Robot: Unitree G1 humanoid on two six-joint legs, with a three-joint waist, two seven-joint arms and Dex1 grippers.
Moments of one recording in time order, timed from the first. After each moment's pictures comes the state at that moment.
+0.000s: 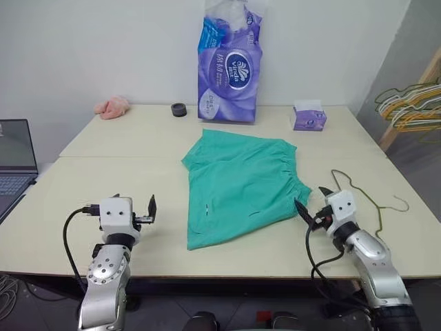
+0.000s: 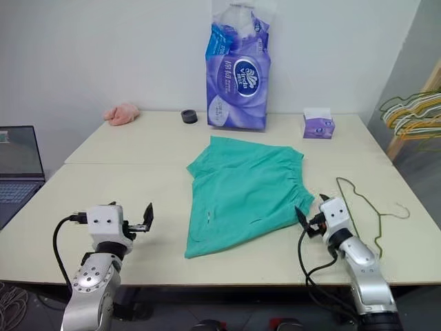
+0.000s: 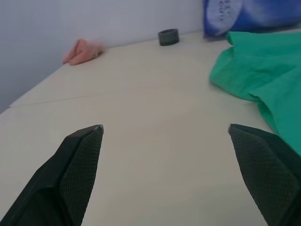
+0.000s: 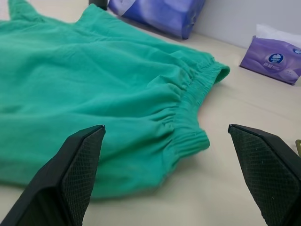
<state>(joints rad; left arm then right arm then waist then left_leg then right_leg) 0.14 0.28 0.22 -0.24 -0.08 0.17 -0.18 0.03 -0.39 -0.05 -0.04 0.12 0.03 0.48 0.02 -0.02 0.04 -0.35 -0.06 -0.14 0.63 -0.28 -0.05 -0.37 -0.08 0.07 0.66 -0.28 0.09</state>
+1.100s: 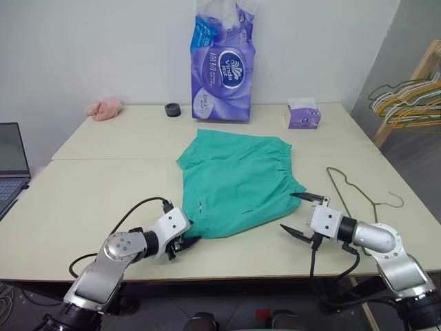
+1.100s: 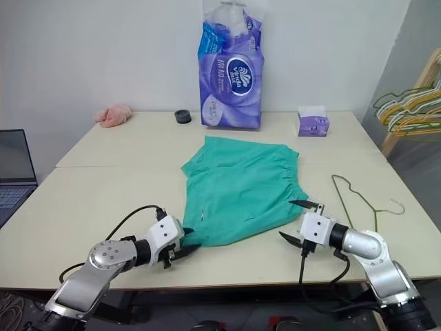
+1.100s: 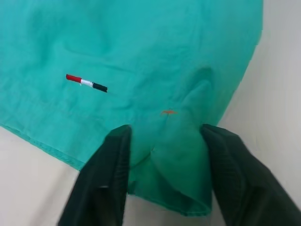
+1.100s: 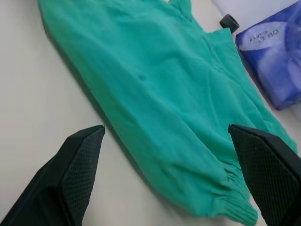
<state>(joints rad) -0.02 0.67 -0.15 -0.16 -0.07 0.32 -0.77 -0.12 -0.66 0.16 -0.01 -0.13 -0.26 0.78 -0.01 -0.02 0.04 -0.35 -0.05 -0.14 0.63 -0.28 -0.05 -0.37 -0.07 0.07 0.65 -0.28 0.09</state>
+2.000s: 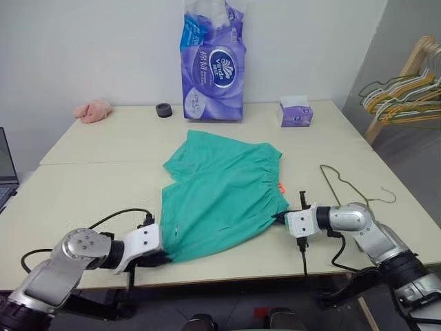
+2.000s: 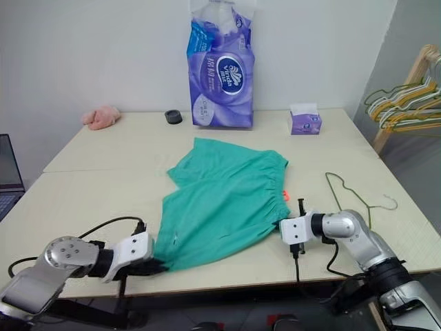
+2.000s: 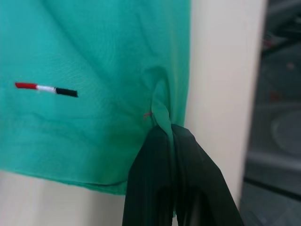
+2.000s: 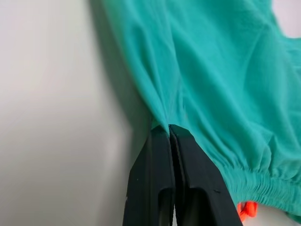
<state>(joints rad) 0.11 1.10 -0.10 -0.22 -0.18 0.28 -1.27 -0.34 -0.75 0.37 0.11 -0.16 -0.37 1.04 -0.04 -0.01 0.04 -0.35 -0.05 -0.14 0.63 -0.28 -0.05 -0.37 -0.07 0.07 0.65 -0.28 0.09</state>
